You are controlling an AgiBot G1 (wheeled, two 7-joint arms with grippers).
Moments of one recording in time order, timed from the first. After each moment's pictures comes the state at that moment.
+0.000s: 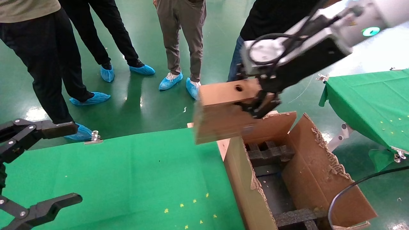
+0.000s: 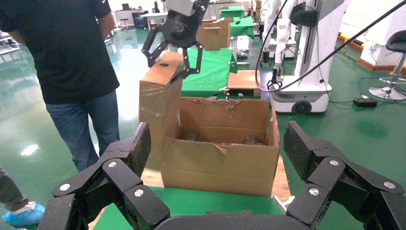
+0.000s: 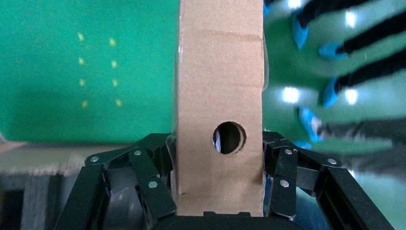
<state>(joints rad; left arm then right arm) -1.09 0.59 0.34 -1.26 0.69 1.47 -0.15 2.29 -0.85 -1.40 0.67 -1.26 -1.59 -0.11</state>
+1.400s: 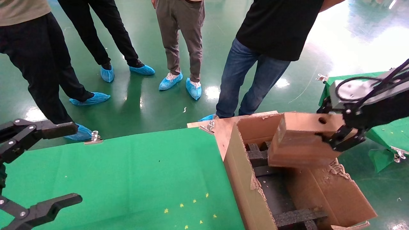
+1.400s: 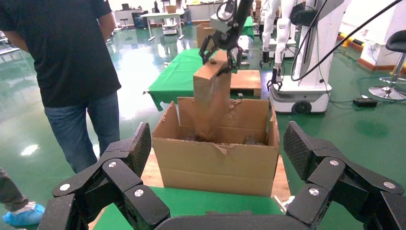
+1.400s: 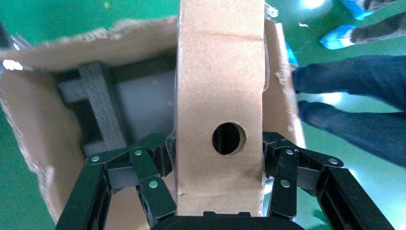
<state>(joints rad) -1.09 0.59 0.34 -1.26 0.69 1.47 -0.15 2.37 -0.50 -1.69 0.81 -1.28 -1.52 0.03</state>
